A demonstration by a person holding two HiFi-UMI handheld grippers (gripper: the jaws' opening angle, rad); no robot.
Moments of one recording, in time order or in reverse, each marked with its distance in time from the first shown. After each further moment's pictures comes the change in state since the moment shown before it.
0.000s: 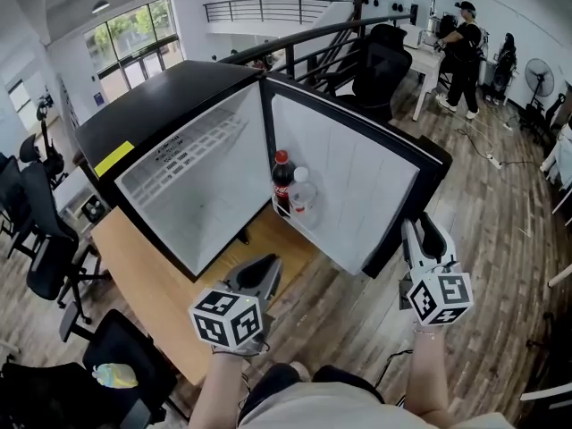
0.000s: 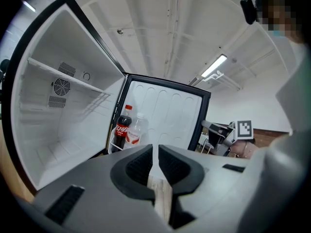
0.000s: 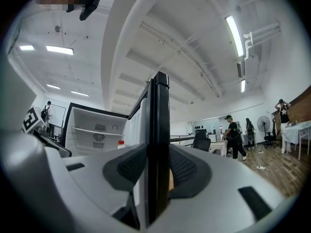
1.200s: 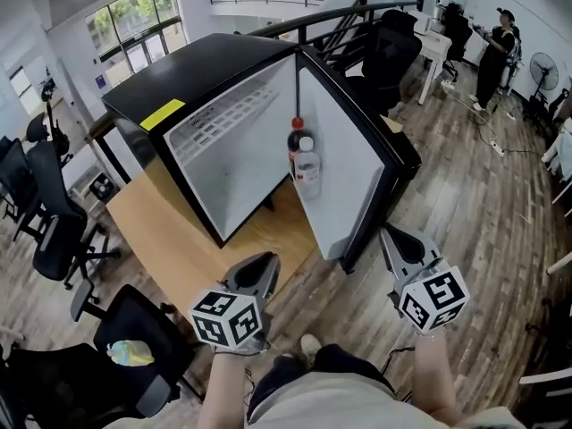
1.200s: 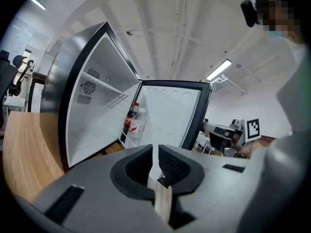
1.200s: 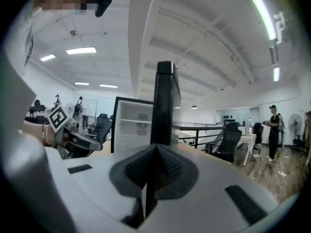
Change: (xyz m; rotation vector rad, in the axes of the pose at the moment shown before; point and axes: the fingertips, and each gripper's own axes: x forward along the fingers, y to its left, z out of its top) left arm -0.125 0.027 -0.031 -0.072 0.005 0.042; right arm -0.058 0.179 -0.004 -0.091 0.153 0.330
